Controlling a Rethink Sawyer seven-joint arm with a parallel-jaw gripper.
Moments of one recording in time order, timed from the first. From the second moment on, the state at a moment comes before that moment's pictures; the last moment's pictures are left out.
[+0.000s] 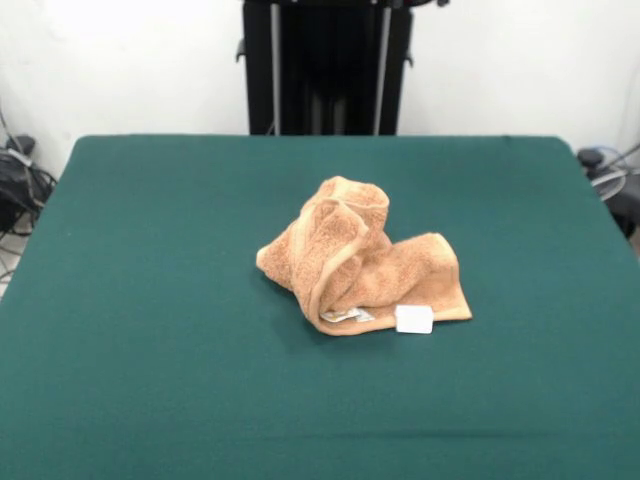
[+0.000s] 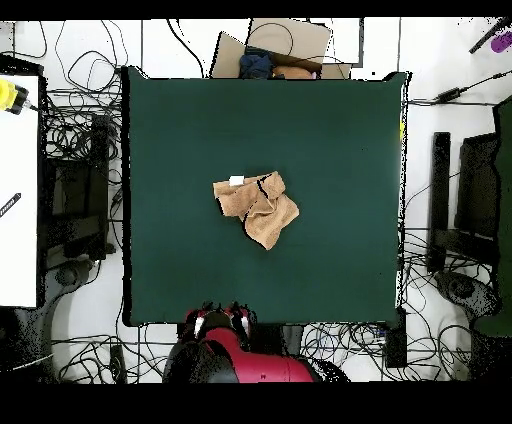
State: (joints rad) arm -0.48 -1.39 0.37 2.60 0.00 0.28 1.57
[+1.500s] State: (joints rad) arm -0.40 -0.70 0.21 2.29 -0.40 0.11 1.57
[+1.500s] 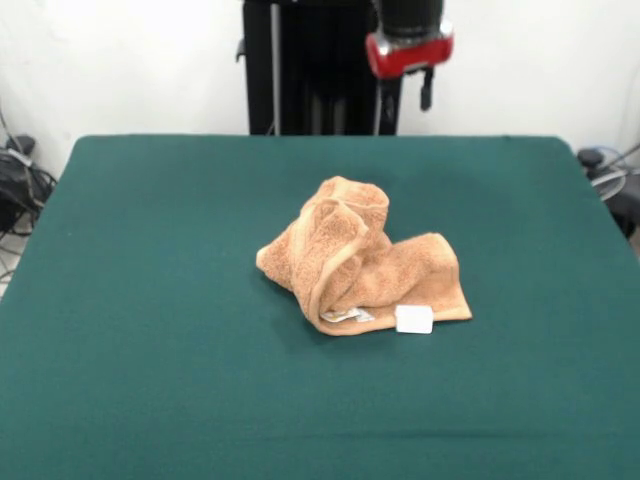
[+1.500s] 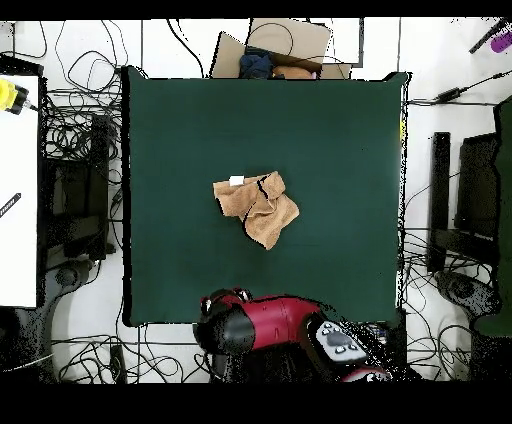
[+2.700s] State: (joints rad) arm -0.35 -0.59 0.20 1.97 -0.35 0.31 1.57
